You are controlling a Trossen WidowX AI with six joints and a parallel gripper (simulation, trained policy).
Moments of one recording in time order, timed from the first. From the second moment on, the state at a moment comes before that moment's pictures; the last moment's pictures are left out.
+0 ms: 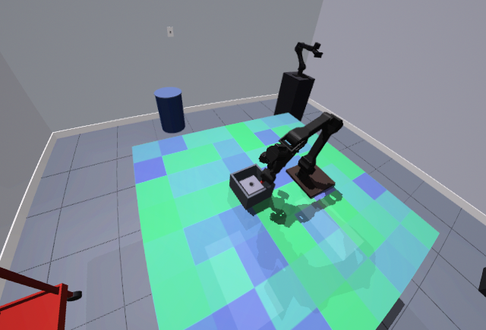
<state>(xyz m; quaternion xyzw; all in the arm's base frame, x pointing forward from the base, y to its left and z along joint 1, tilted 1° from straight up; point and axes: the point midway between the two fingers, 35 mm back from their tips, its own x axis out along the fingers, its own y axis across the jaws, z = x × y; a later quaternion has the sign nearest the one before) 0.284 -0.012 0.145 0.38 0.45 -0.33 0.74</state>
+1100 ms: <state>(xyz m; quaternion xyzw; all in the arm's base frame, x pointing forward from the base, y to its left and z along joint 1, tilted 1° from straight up) 0.315 -0.058 0.089 0.37 0.49 -0.36 0.70</state>
